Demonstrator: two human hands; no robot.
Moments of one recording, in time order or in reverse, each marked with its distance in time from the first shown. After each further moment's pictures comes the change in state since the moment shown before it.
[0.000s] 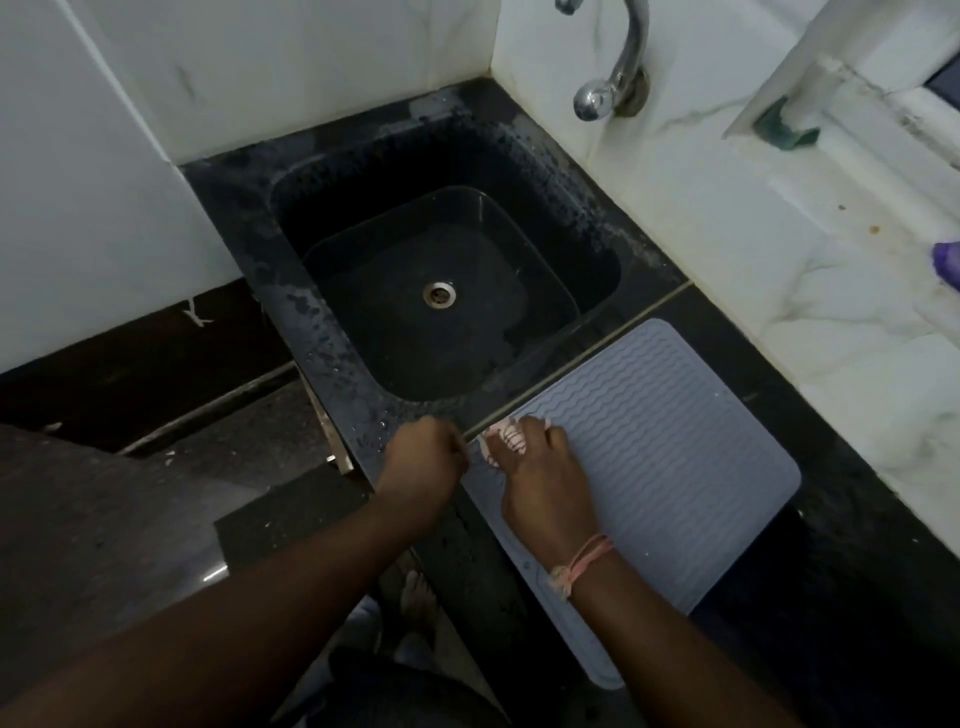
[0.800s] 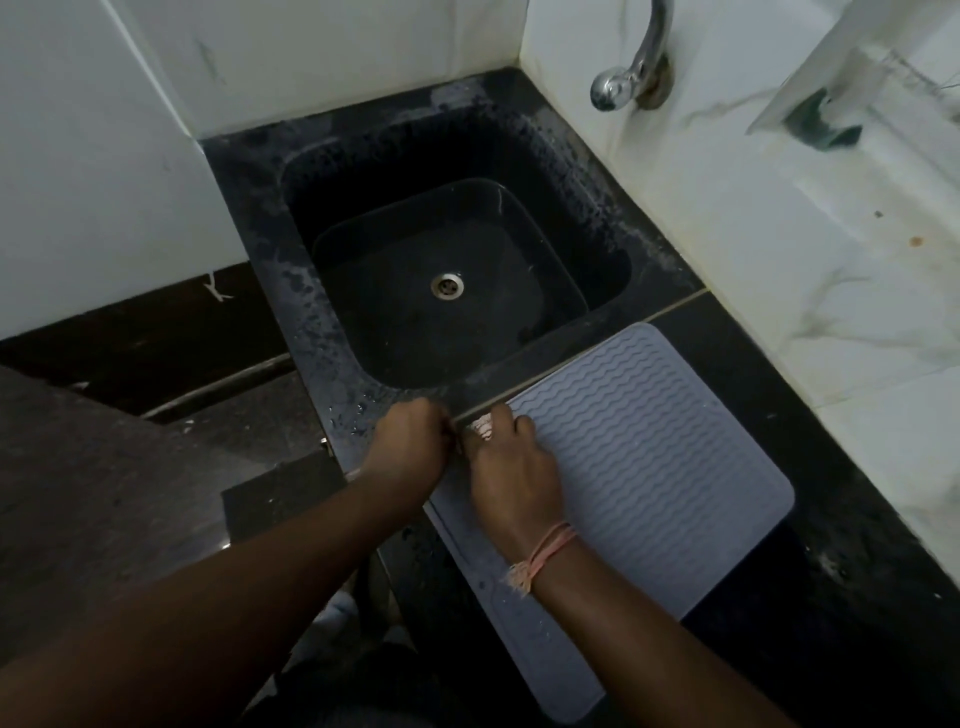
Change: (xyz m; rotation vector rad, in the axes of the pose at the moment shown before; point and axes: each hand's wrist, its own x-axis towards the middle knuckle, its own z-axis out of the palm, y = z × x) left_hand 0.005 0.022 0.018 0.100 0.099 0.008; right_hand 0.010 0.000 -0.012 -0.104 -0.012 -0.043
